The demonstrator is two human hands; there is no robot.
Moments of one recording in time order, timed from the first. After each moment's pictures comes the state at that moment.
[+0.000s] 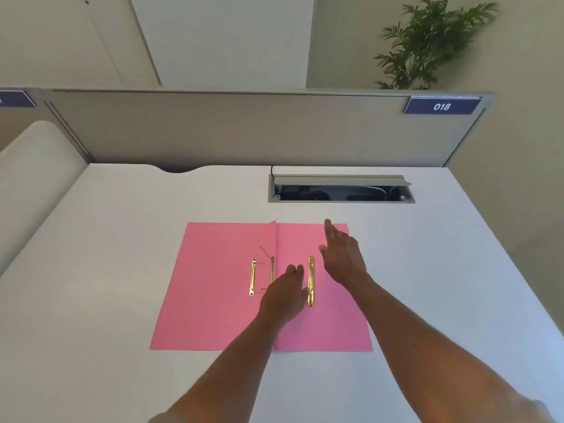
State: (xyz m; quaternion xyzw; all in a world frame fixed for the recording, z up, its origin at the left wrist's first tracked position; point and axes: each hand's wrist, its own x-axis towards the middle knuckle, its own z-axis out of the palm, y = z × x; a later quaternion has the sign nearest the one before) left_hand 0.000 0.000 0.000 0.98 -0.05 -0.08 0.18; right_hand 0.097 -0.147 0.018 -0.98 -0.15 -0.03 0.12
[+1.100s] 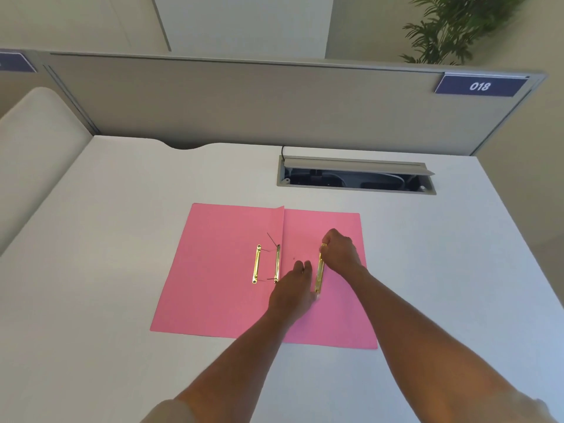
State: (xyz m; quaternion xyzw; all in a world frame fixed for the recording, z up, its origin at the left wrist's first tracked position) left_hand 0.003 -0.016 -0.021 0.97 -0.02 -0.12 0.19; right_hand 0.119 -0.133 -0.018 -0.95 -0.03 0.14 0.28
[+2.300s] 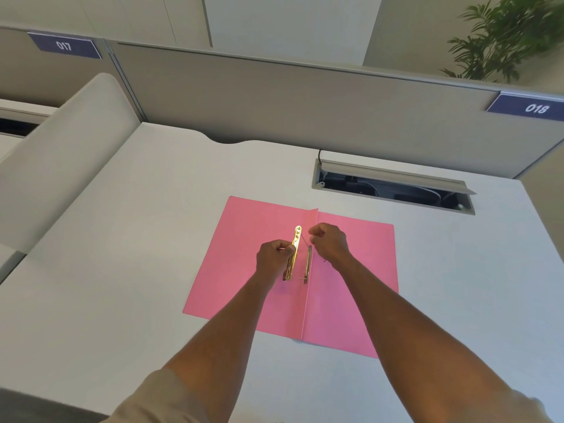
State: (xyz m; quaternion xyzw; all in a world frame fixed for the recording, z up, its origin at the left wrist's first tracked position) left_hand 0.028 0.101 -0.030 0.73 0.33 0.00 0.60; right_hand 0.109 -0.030 0.009 -0.89 -0.03 0.18 0.41
